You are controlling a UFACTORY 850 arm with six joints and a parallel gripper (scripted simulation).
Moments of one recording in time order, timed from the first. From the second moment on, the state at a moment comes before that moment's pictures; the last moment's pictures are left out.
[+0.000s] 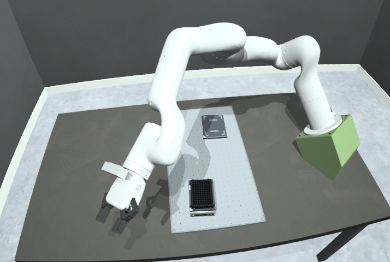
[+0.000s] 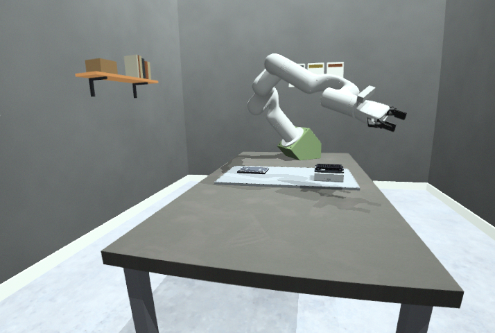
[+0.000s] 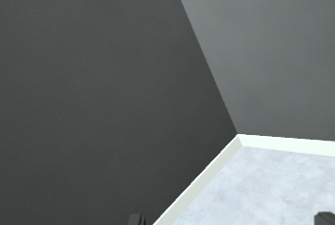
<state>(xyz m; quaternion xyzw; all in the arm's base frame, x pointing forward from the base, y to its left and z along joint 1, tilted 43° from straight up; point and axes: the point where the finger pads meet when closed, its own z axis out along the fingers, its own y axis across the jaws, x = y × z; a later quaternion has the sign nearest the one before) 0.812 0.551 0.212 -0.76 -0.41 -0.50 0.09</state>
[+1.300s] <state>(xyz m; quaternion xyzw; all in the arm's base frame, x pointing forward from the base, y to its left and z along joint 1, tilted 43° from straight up) 0.718 0.483 0.113 -0.80 -0.53 -0.29 -0.03</state>
